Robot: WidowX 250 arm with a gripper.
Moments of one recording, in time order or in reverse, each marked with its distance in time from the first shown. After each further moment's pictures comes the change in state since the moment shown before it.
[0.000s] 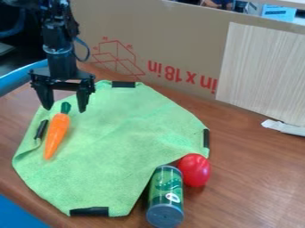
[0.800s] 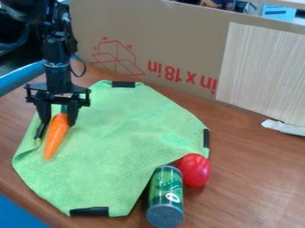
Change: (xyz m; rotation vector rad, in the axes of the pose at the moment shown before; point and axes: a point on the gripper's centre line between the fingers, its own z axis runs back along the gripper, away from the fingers) arm -0.012 0.011 -0.028 0.043 0.155 0.069
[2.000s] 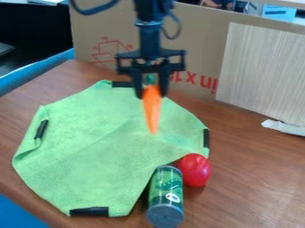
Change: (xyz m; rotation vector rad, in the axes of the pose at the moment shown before) arm -0.033 -0.153 0.088 -0.187 0.037 0.005
